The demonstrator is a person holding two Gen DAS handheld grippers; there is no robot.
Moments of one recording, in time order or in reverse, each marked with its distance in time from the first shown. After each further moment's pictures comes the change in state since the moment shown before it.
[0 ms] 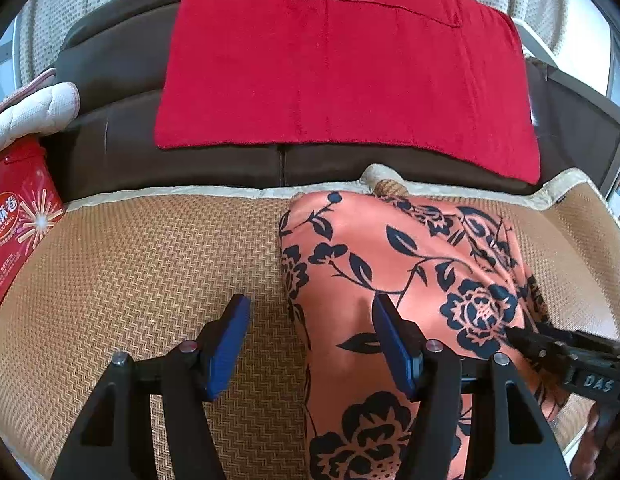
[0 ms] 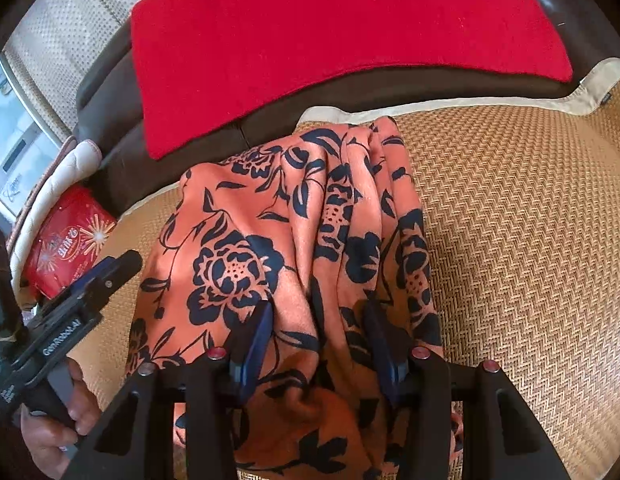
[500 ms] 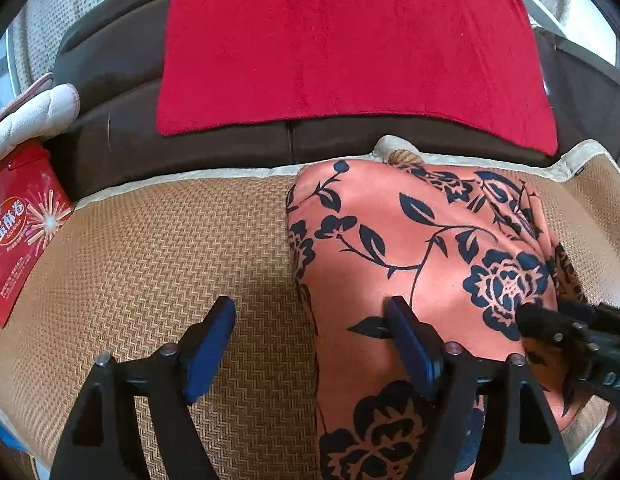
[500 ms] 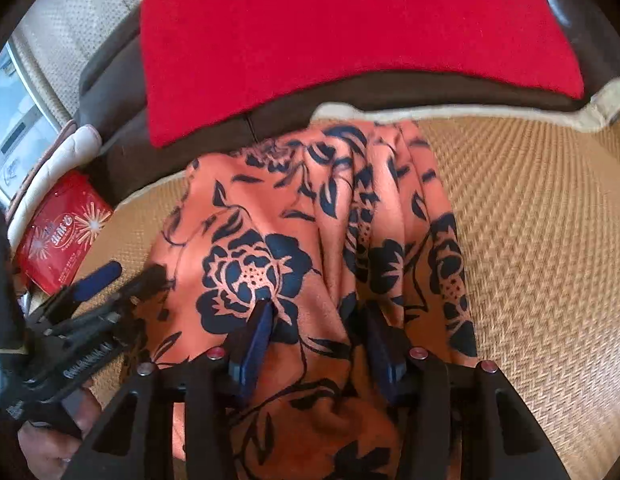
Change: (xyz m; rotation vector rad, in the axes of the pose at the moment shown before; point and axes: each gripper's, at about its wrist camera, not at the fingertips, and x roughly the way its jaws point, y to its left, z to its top) left arm 0.021 -0.007 -0.005 0.042 0.063 0.069; right arm -0.004 0.009 -0.012 -0.051 -0.012 -0.034
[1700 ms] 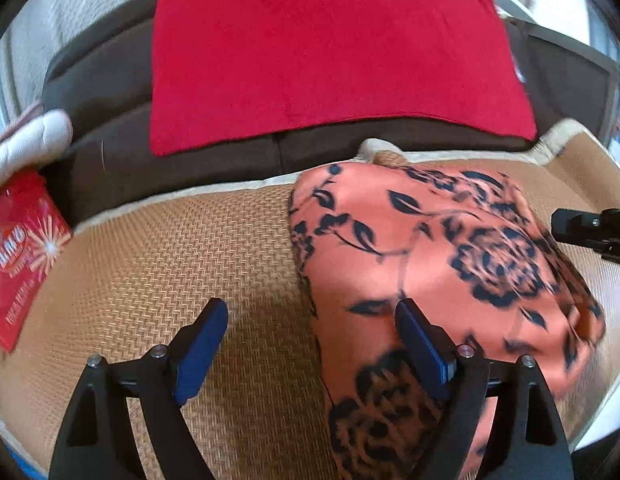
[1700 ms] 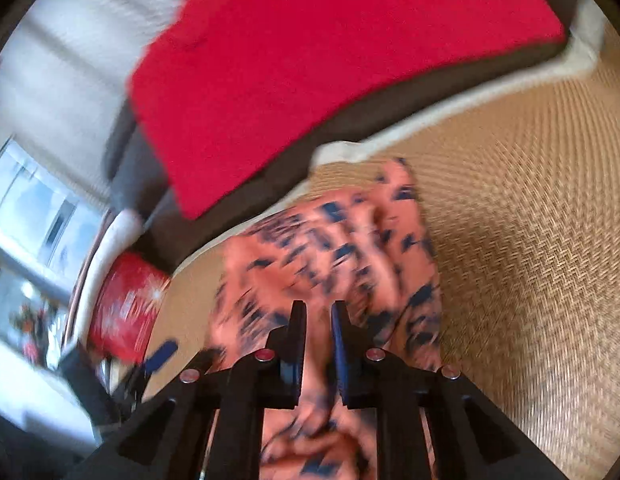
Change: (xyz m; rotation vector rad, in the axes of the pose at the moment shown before) left arm -0.032 0.008 -0.021 0.119 -0.054 -0.024; right arm -0.030 -0.047 0.023 0.215 -0.065 0.269
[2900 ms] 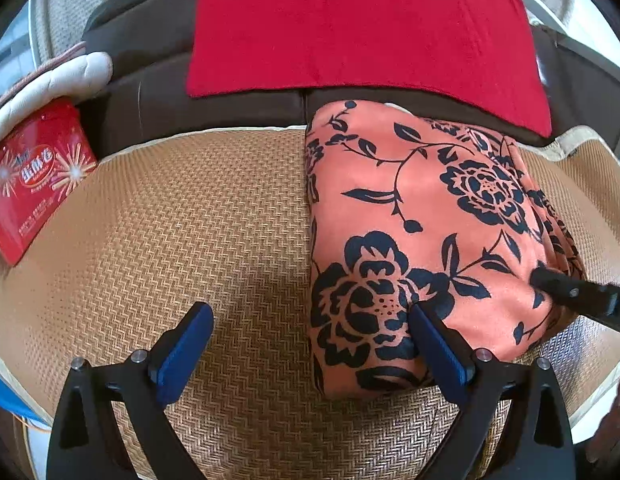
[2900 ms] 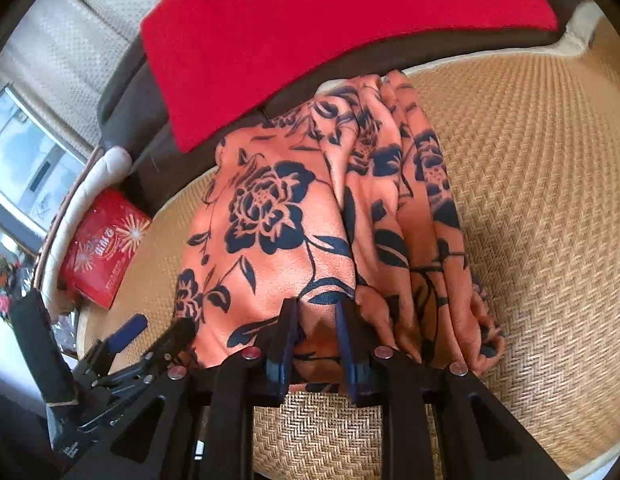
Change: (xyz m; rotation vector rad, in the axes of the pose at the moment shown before) left arm -0.046 -0.012 -0.068 -0.164 0.073 0.058; right arm -0.004 0.015 -0.083 -0.032 0.057 -0.102
